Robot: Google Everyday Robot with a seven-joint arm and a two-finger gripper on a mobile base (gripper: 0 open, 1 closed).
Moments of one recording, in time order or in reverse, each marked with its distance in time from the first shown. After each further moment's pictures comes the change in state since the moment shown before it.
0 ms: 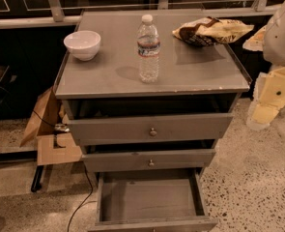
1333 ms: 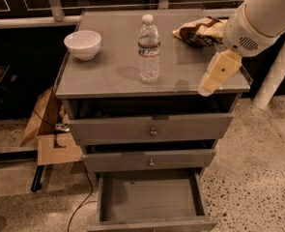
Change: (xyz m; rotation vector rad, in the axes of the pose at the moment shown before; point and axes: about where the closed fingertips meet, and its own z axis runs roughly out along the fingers) arm -0.050 -0.091 0.057 0.143 -0.188 0.145
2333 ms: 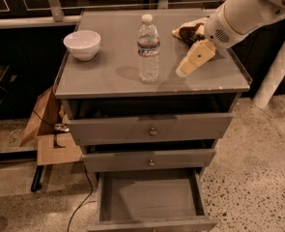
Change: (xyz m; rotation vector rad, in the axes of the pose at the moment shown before) arm -0.039 -0.053 0.059 0.012 -0.153 0.136
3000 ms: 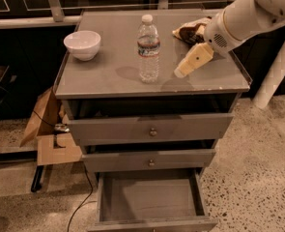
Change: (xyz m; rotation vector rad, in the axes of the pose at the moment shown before) arm 0.008 -0.006 0.013 0.012 -0.029 0.061
